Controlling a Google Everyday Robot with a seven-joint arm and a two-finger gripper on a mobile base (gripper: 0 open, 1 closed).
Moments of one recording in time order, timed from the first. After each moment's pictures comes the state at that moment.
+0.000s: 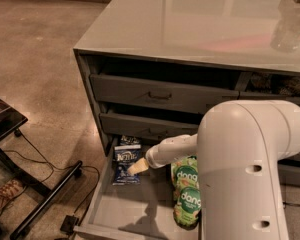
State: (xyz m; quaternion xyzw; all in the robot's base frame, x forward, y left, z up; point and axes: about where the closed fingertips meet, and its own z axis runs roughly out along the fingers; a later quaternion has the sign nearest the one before) arm 0.619 0.014 0.395 -0.31 0.91 0.16 0.23
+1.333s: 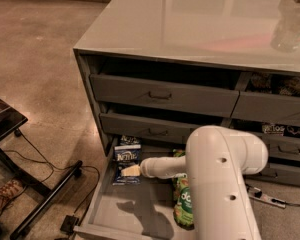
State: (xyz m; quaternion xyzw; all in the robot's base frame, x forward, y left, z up) arm 0.659 0.052 0.267 -0.20 0.91 0.23 0.28
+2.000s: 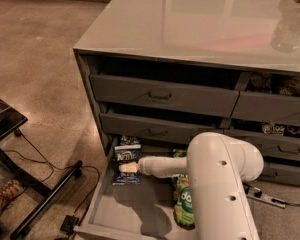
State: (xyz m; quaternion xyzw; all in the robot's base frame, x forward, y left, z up) arm 0.686 0.067 0.253 -0.17 0.90 0.24 0.31
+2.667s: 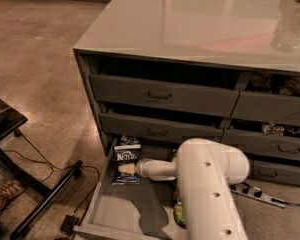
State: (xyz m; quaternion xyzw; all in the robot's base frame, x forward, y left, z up) arm 0.698 0.070 0.211 -0.13 0.91 0.24 0.31
